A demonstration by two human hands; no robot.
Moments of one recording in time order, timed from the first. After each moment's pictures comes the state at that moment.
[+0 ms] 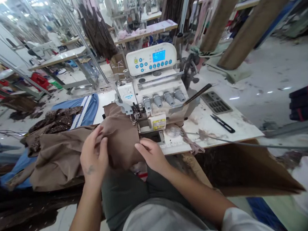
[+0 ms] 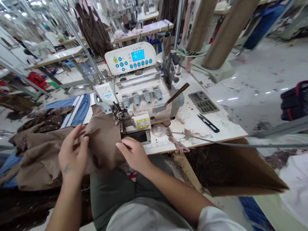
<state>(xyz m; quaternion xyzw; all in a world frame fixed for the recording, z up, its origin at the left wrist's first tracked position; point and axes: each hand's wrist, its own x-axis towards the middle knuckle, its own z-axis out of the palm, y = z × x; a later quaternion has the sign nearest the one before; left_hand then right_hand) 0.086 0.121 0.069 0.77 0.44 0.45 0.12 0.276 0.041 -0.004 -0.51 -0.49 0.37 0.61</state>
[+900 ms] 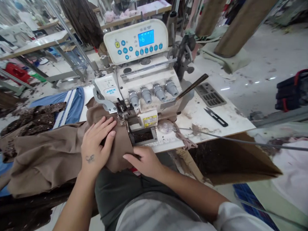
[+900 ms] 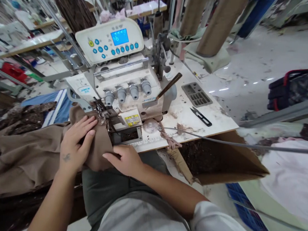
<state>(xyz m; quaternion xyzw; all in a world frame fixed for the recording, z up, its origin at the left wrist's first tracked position) 0.127 0.149 0.066 0.90 0.33 0.28 0.10 0.281 0.025 -0.013 -0.54 -0.54 0.33 0.55</state>
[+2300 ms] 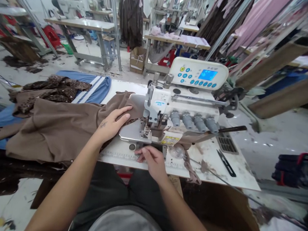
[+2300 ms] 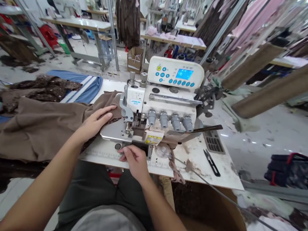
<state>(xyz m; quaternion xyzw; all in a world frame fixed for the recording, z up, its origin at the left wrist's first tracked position) 0.113 0.219 0.053 0.76 0.44 0.31 0.37 0.292 0.053 -0.027 -0.49 -0.44 0.50 0.57</state>
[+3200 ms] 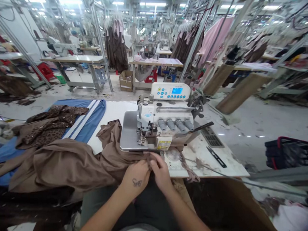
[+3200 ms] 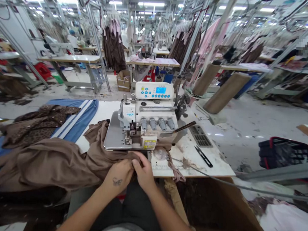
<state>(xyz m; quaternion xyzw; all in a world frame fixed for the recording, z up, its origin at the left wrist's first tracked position) 0.159 0.087 0.009 0.90 0.32 0.19 0.24 0.297 0.036 -0.030 -0.53 -0.44 0.34 0.64</state>
